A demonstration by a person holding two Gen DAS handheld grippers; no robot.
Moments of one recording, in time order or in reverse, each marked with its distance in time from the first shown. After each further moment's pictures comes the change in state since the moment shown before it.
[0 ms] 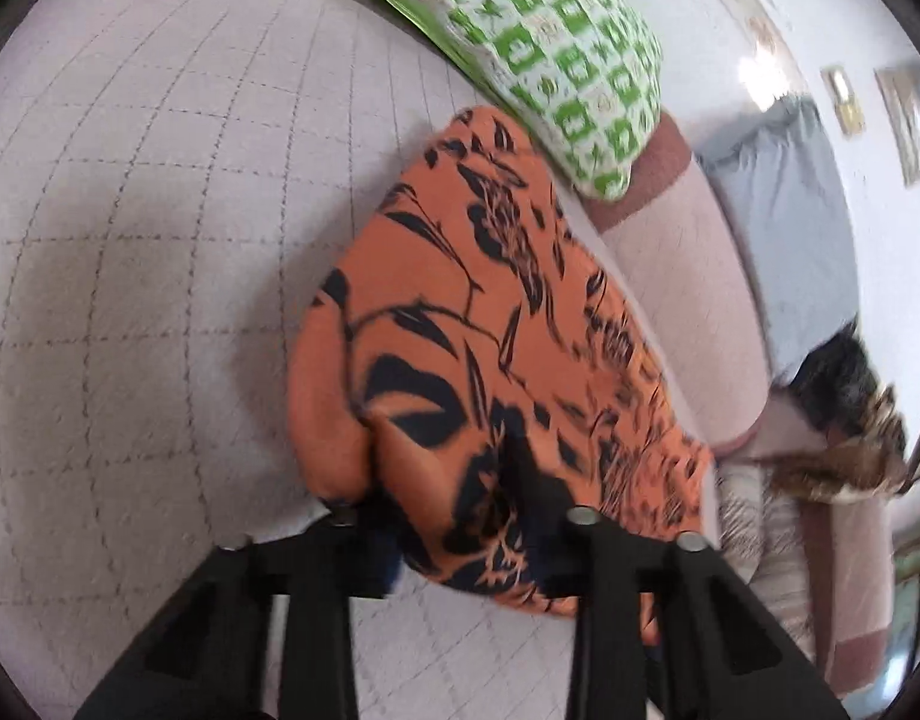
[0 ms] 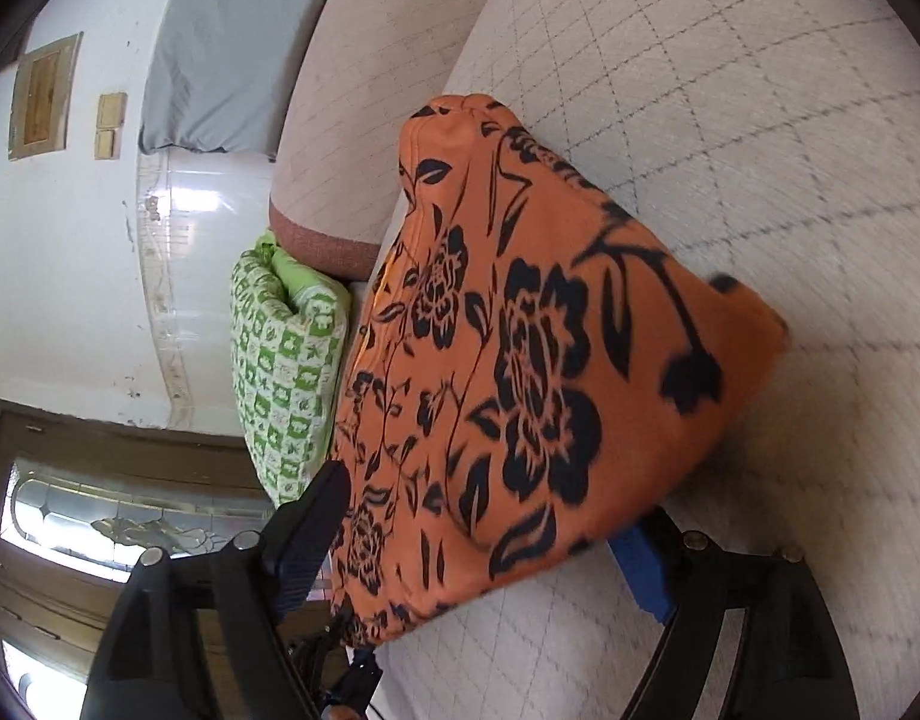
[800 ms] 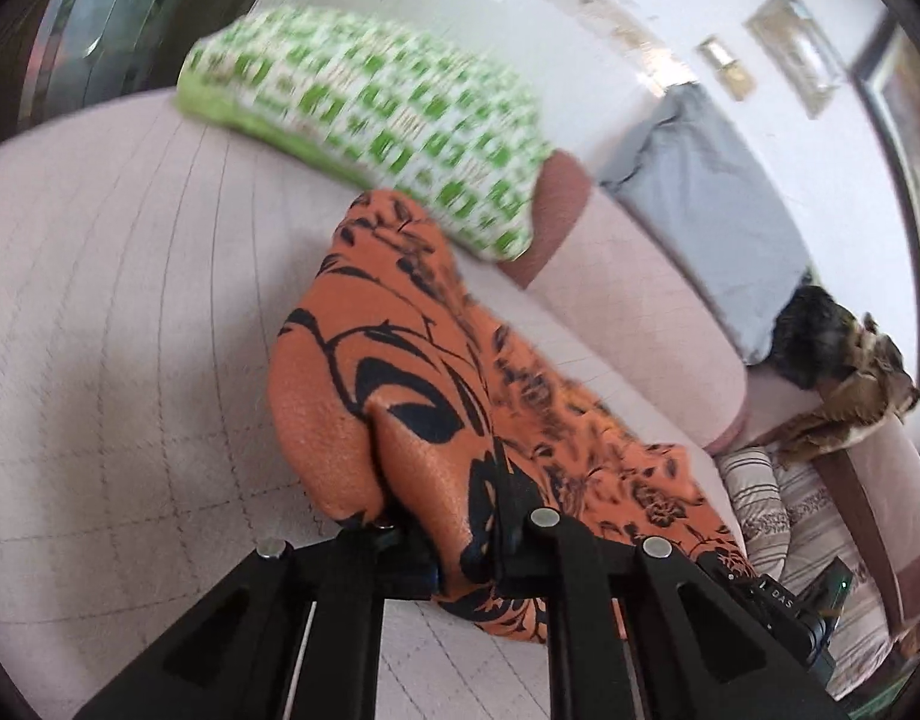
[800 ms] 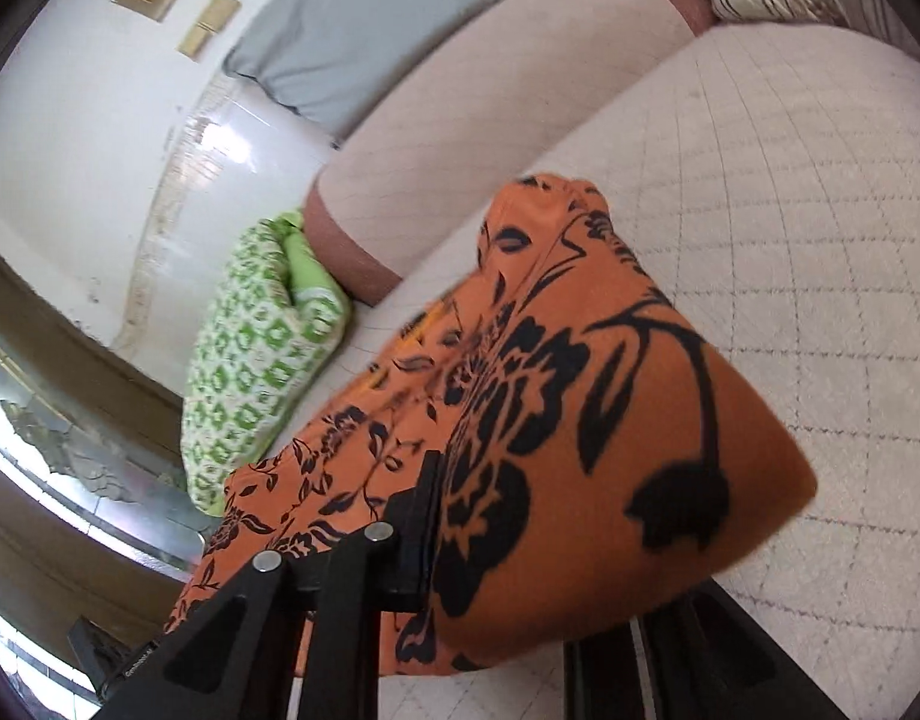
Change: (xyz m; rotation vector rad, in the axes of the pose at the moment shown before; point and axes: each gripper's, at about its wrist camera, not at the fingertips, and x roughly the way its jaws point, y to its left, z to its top) left arm -0.055 -0.052 -0.023 0.291 -0.222 -0.025; right arm 0.006 0.069 -0.007 -0.382 -0.159 -0.151
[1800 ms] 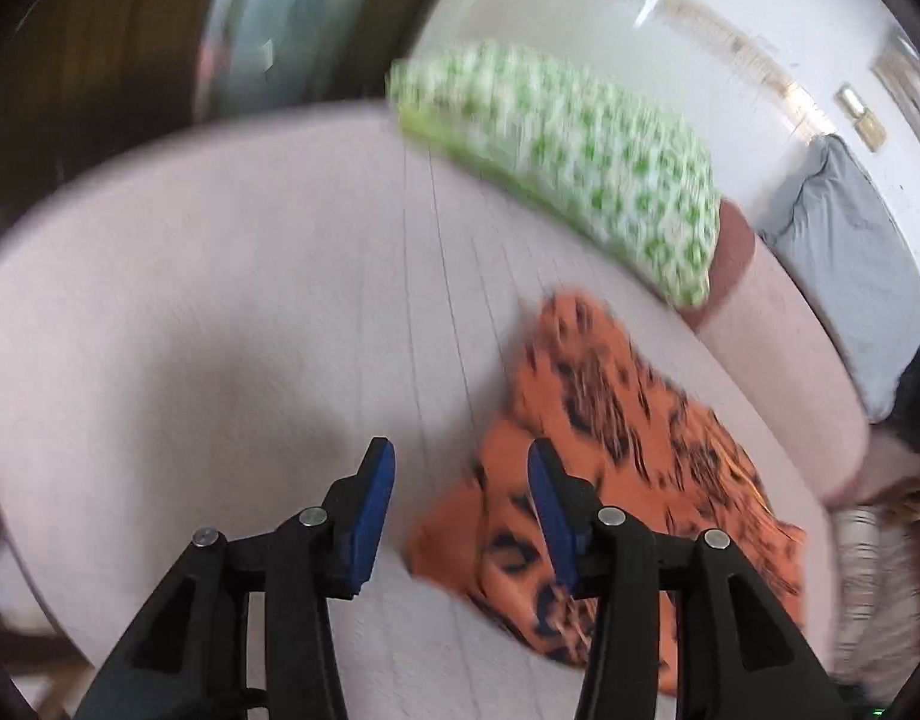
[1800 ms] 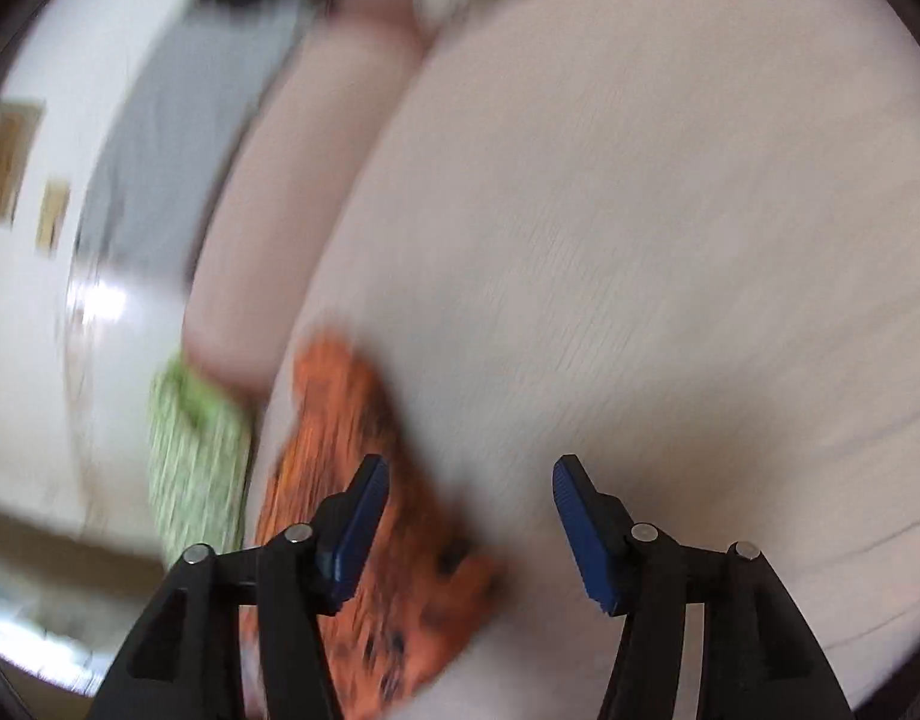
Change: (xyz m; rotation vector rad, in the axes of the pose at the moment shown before) left arm -0.075 0.072 0.004 -0.085 -0.099 0.411; right arm -0.123 -0.101 -0.025 0.439 -0.172 -0.250
